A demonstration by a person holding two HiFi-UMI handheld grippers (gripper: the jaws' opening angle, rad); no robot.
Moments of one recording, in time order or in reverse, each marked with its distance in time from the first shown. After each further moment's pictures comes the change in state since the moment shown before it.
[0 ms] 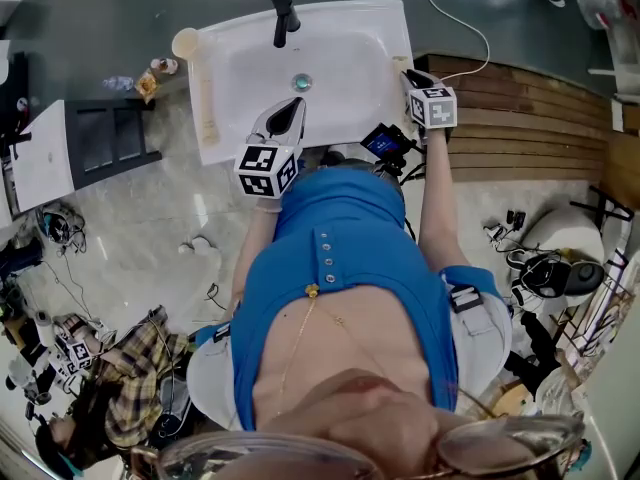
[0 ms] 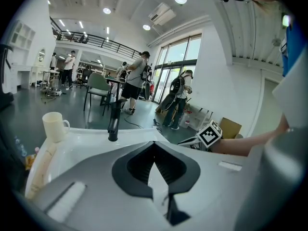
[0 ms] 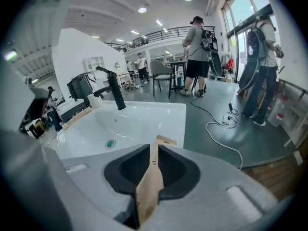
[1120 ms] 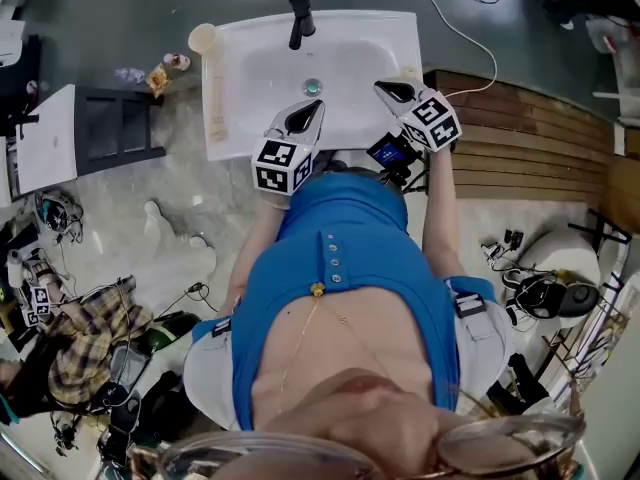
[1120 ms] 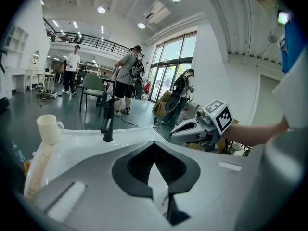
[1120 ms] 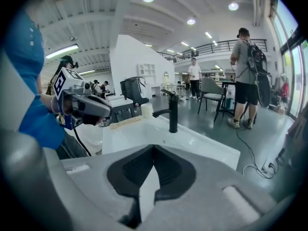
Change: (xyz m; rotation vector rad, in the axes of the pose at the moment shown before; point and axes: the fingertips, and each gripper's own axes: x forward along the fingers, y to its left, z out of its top) left arm 0.011 -0.012 -0.005 0.039 0.023 -0.029; right arm -0.039 0.133 0.065 -0.402 -0.135 0.443
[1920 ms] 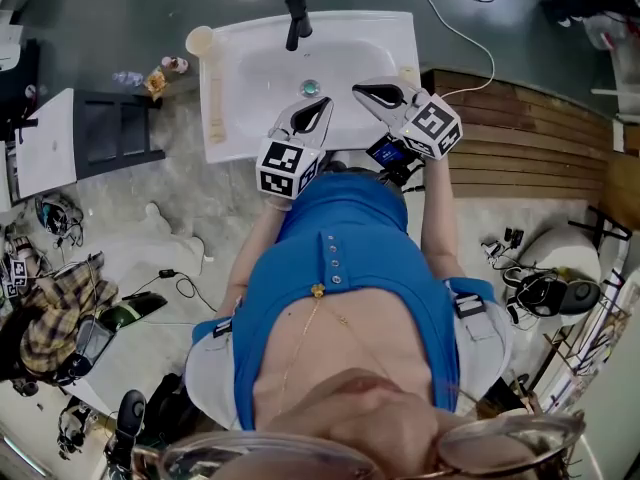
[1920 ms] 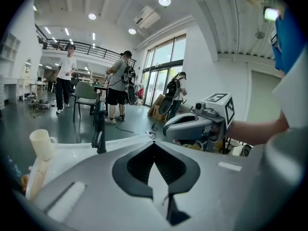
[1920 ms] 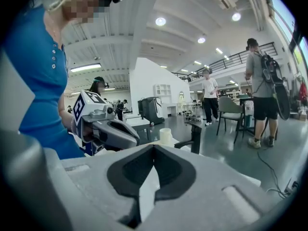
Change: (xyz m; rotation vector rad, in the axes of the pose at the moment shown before) left arm 0.001 -0.026 0.024 0.089 -0.055 -0.051; right arm -0.024 0.057 0.078 -0.090 -0.266 0.189
